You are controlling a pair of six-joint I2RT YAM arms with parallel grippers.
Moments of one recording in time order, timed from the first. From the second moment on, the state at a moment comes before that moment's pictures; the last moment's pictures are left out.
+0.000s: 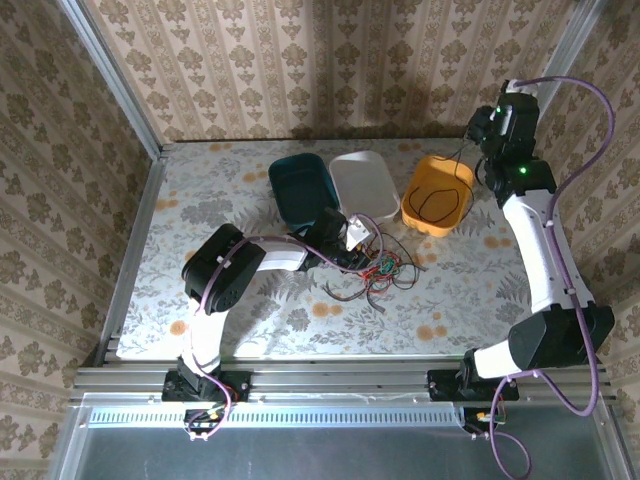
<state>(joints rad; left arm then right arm) -0.80 2.04 1.13 0.15 0.34 0.13 0.00 1.43 1.56 -0.39 0.24 0.31</state>
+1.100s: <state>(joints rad) -0.80 2.04 1.13 0.14 0.34 0.13 0.02 1.65 1.46 -0.52 0.35 0.52</state>
